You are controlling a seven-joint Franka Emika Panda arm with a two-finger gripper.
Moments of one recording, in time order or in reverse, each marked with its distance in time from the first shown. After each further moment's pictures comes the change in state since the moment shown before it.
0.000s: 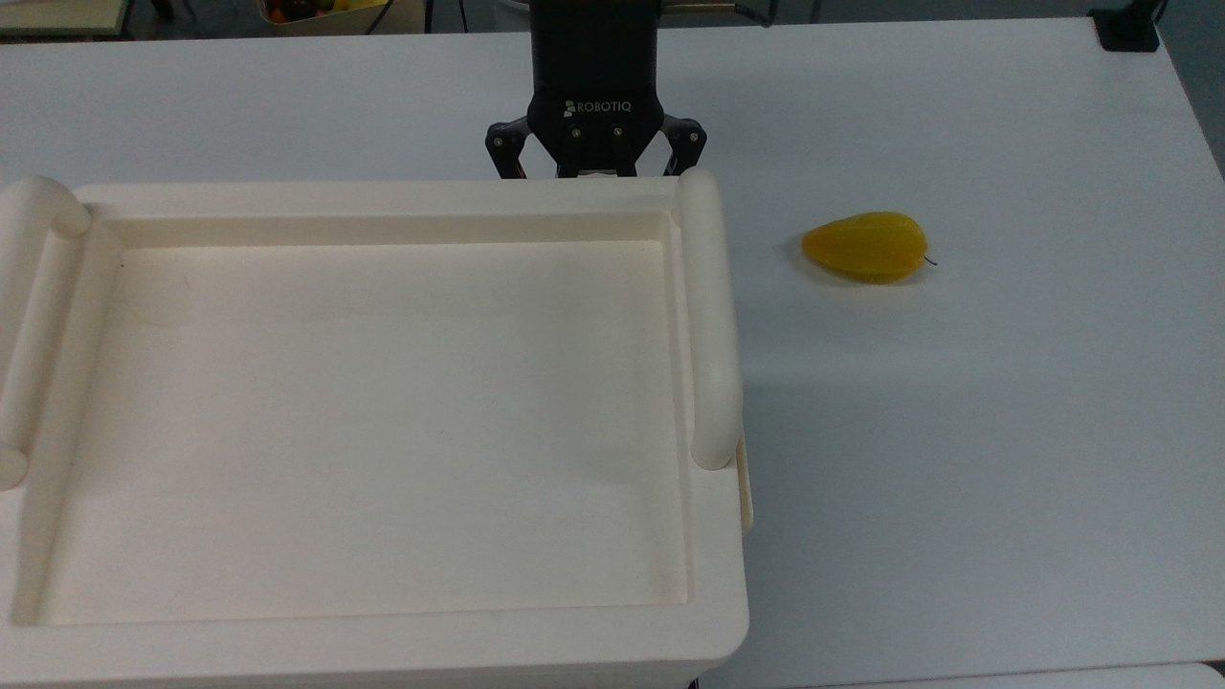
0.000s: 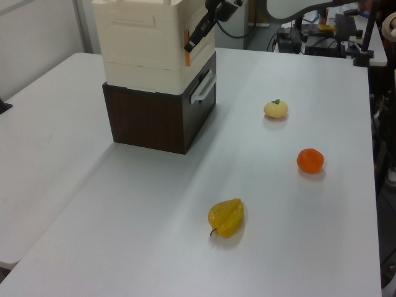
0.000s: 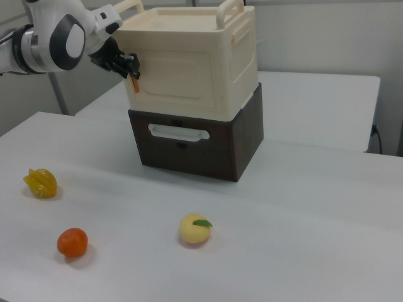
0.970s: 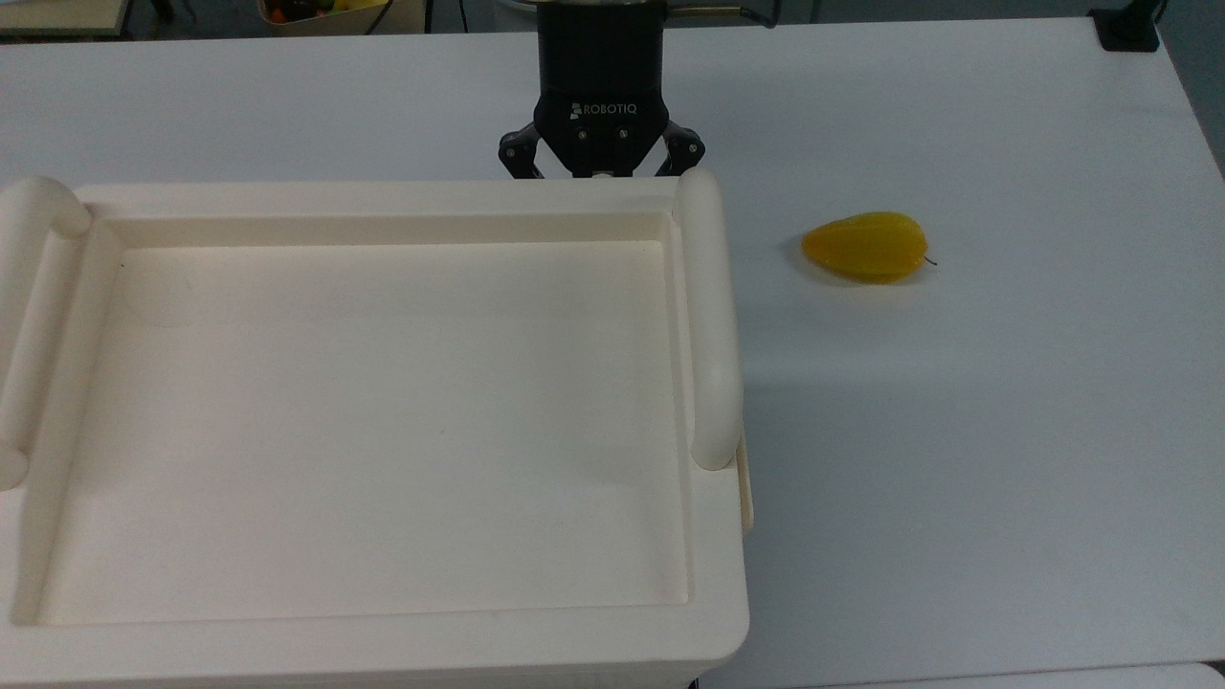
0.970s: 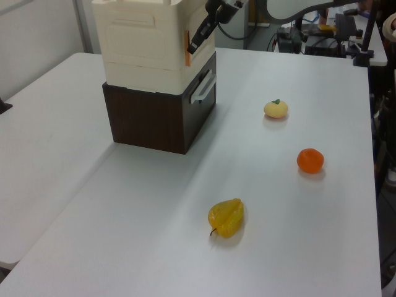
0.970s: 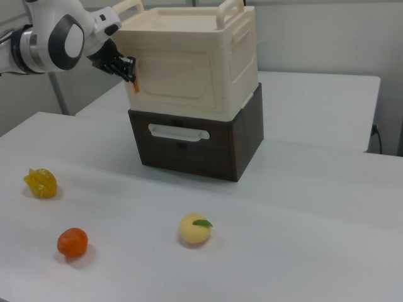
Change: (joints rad) arm 0.007 -0.001 -0.002 0.000 -0.002 -0.031 0.000
